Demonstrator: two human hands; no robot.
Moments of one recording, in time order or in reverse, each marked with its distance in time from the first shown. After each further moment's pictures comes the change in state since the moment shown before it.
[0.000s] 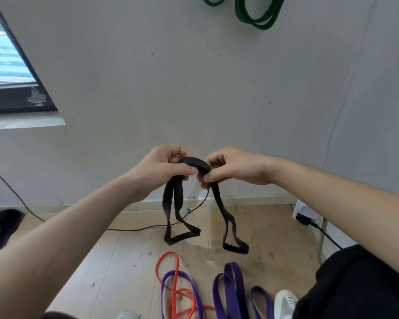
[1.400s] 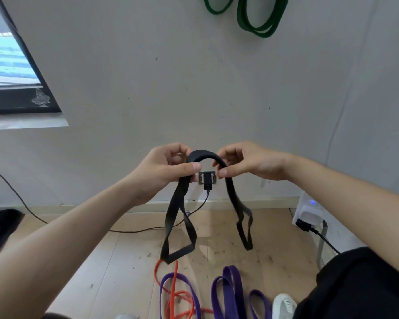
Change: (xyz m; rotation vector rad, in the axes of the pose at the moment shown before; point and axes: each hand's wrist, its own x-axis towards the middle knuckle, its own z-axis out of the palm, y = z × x) left_hand -0.011 0.003 0.003 -0.227 -0.018 0.123; right_hand -0.017 0.005 -0.029 0.032 0.040 -0.046
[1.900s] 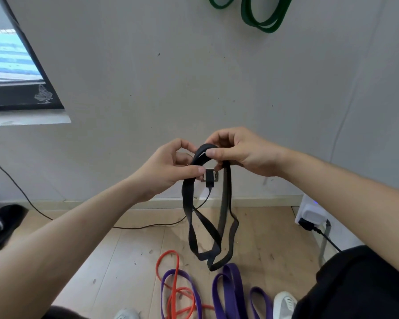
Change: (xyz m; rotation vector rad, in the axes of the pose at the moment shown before) left_hand 0.006 -0.007 0.001 0.130 0.008 0.002; right_hand 0.009 -0.025 0.022 0.118 0.099 -0.152
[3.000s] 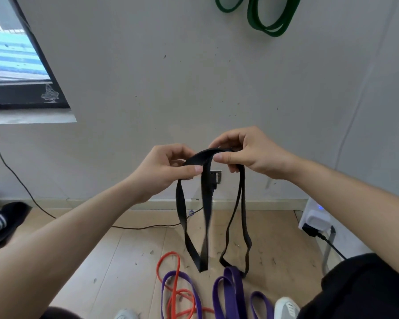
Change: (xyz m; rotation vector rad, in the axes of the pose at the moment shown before) left_hand -0.008 0.001 -0.008 0.009 0.066 0.048; right_hand -0.006 -0.004 -0.003 -0.186 0.124 -0.083
